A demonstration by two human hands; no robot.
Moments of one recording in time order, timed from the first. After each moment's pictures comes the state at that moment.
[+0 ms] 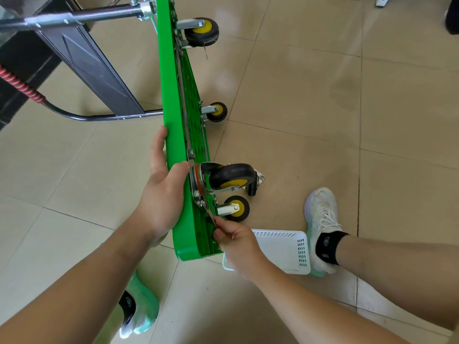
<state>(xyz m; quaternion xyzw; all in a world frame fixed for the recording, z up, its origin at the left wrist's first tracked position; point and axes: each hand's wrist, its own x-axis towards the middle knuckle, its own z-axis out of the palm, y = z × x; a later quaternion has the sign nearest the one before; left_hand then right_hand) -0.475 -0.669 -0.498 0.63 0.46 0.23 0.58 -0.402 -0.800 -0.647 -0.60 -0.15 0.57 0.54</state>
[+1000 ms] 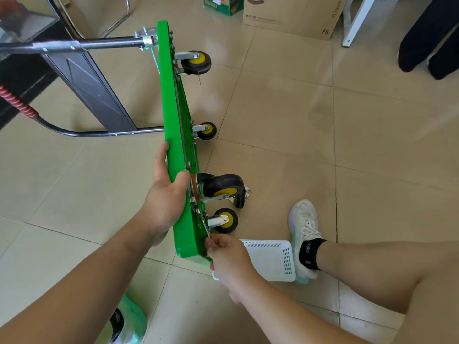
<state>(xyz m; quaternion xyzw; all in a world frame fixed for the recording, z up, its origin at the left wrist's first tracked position) -0.479 -0.665 -0.504 0.60 0.45 0.22 0.62 -0.419 -0.817 -0.576 -0.69 -0.08 0.55 0.47</state>
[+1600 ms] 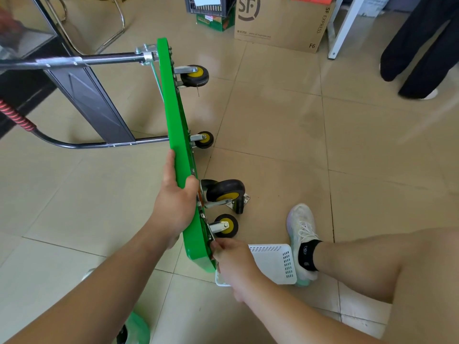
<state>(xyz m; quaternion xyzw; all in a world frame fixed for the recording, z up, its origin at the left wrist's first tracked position) -0.477 -0.671 -0.497 0.61 0.48 0.22 0.59 -0.426 -0.811 -0.566 -0.73 -0.06 0.52 0.44</state>
